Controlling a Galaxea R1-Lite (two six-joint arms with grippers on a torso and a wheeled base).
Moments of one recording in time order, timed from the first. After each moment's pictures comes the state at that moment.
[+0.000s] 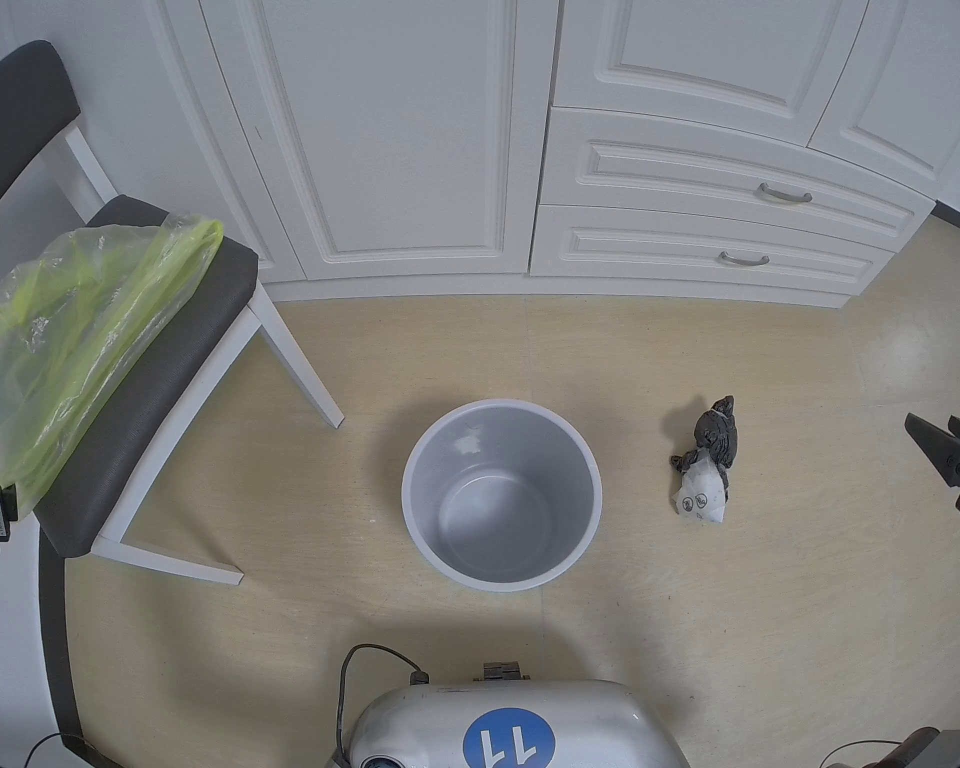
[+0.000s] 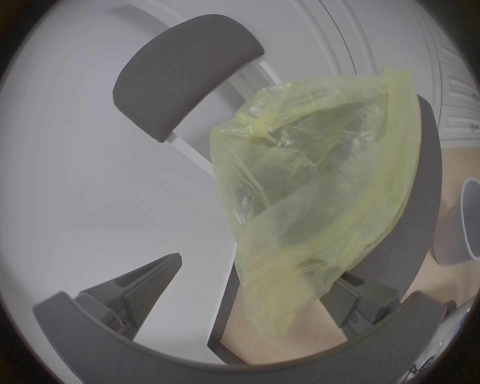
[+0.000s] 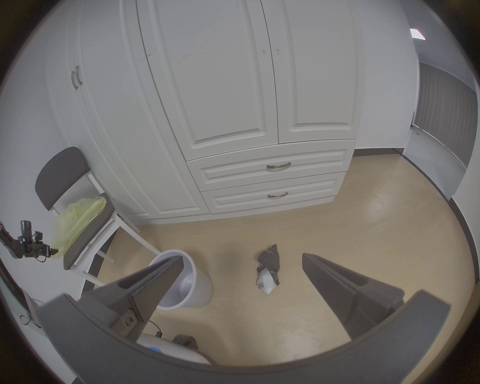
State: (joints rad) left arm 0.64 1.18 -0.42 -0.50 0.13 0.33; right arm 0.06 0.84 -0.55 -0.20 0.03 0.12
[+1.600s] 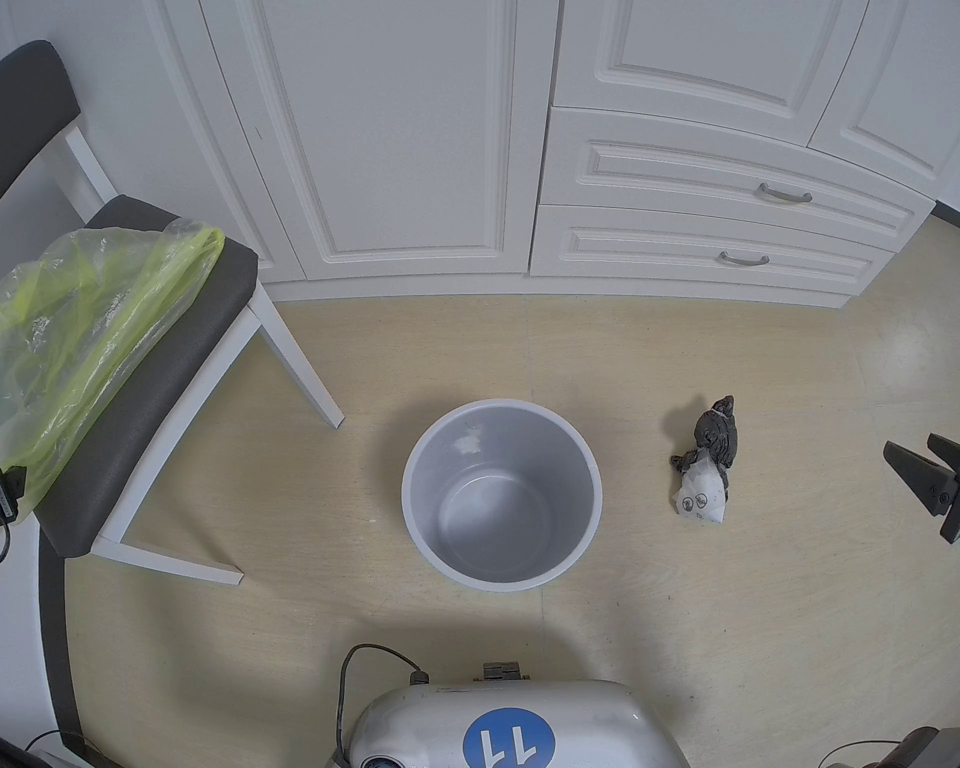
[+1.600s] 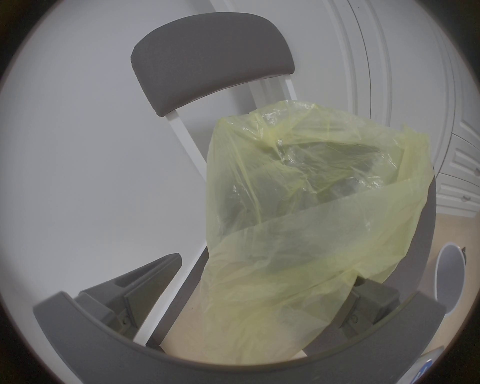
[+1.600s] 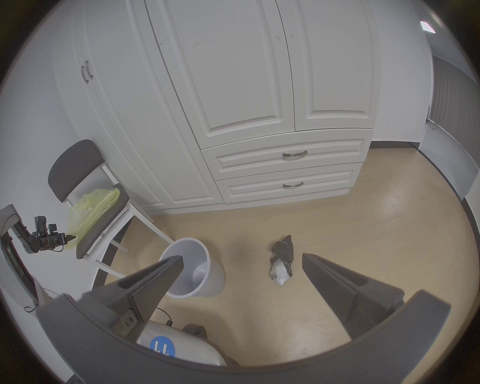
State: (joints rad) left arm 0.73 1.33 -0.36 -0.76 -0.13 0.04; right arm 0.16 0.85 -0.51 -0.21 0.03 0.12
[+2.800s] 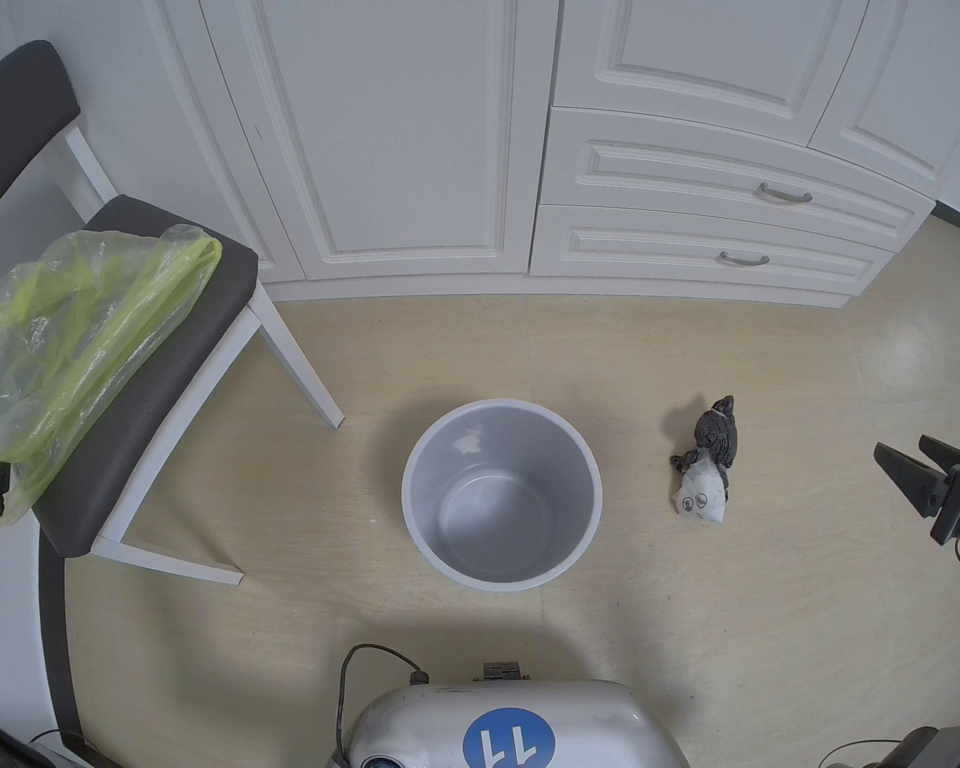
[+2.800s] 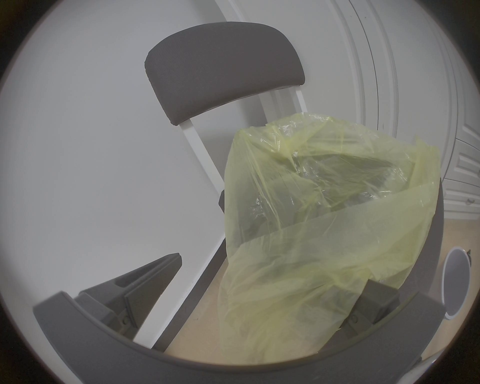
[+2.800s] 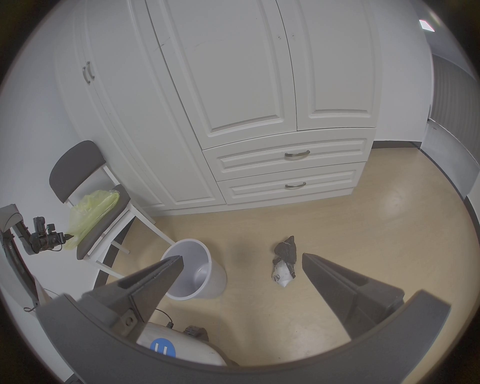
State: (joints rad) left arm 0.83 1.37 -0.35 -0.88 -0.19 0.04; right arm 0.17 0.87 -0.47 -0.29 0.03 0.13
